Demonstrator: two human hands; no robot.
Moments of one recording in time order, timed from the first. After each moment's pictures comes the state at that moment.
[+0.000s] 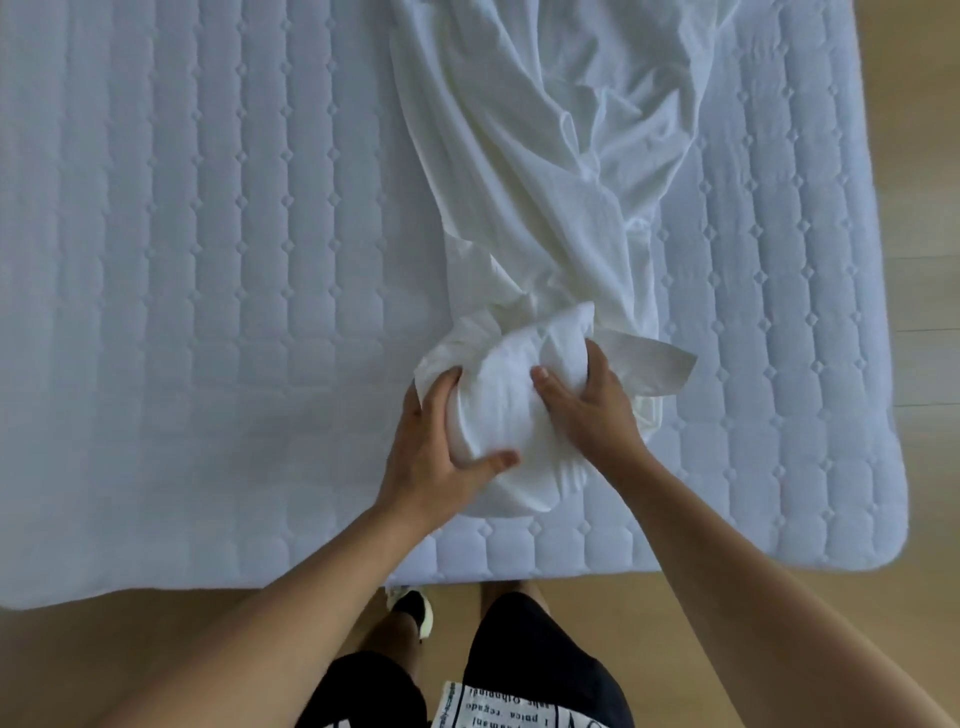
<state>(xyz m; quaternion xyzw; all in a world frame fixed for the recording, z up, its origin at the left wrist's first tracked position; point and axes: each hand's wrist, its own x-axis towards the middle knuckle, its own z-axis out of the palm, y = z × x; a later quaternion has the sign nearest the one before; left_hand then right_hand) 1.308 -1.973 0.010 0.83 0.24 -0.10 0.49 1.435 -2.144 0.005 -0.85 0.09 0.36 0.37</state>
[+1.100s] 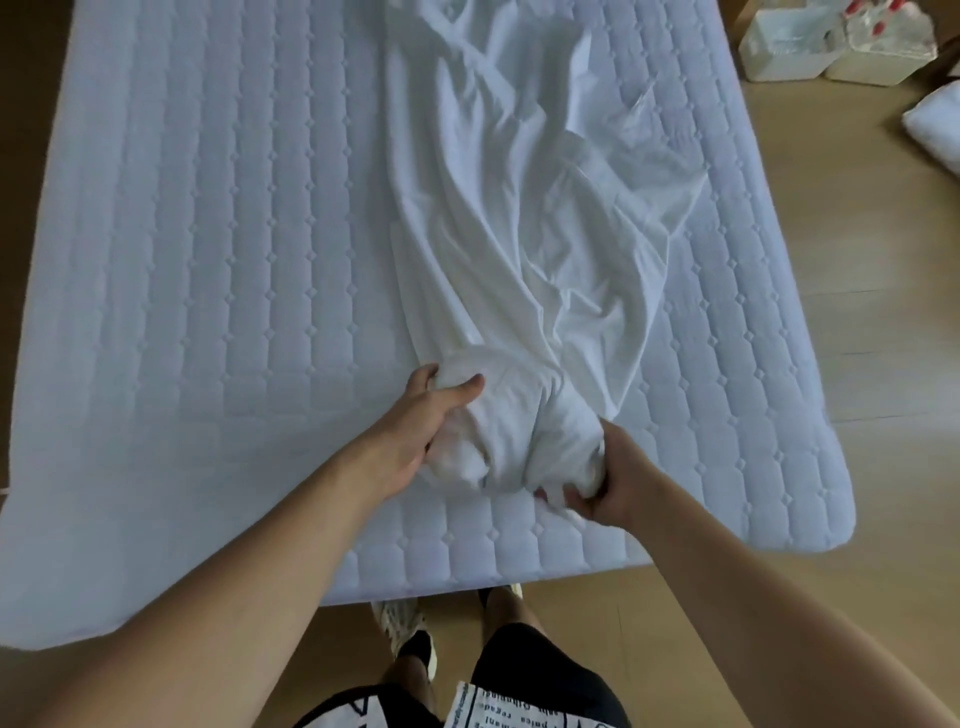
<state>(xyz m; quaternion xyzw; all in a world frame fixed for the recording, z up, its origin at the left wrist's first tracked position) 1.344 -1.936 0.099 0.53 0.41 -0.24 0.71 1.390 -2.167 0.067 -0.49 0.46 0.47 0.56</state>
